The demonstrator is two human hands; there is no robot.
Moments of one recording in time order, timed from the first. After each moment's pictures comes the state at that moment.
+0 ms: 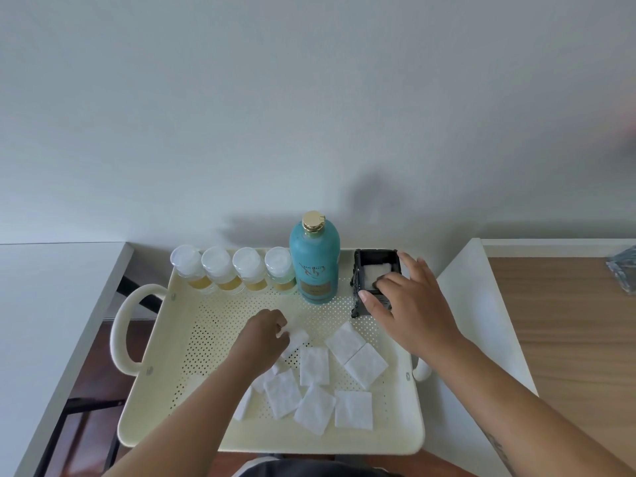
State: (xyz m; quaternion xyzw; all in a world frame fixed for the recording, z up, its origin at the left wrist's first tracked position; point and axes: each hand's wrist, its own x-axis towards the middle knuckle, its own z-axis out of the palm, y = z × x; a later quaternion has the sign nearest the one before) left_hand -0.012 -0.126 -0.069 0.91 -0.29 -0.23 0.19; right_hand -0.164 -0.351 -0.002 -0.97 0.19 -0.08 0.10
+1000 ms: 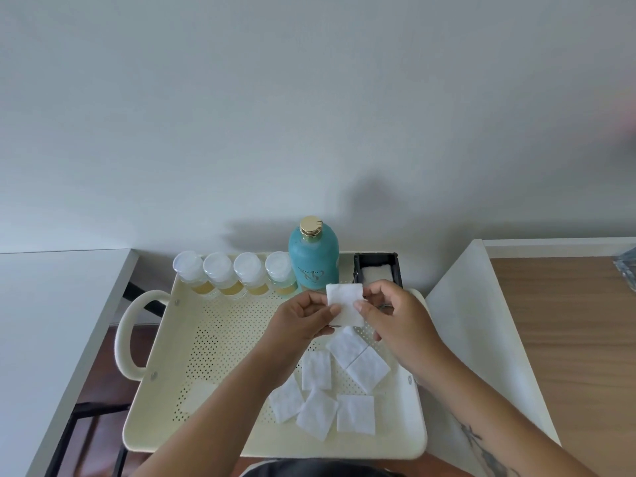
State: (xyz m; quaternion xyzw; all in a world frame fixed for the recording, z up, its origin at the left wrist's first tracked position) left_hand -0.048 -0.173 0.000 0.61 -0.10 -0.45 0.64; right_hand -0.165 -0.314 0.027 -0.73 0.33 -0.10 0.59
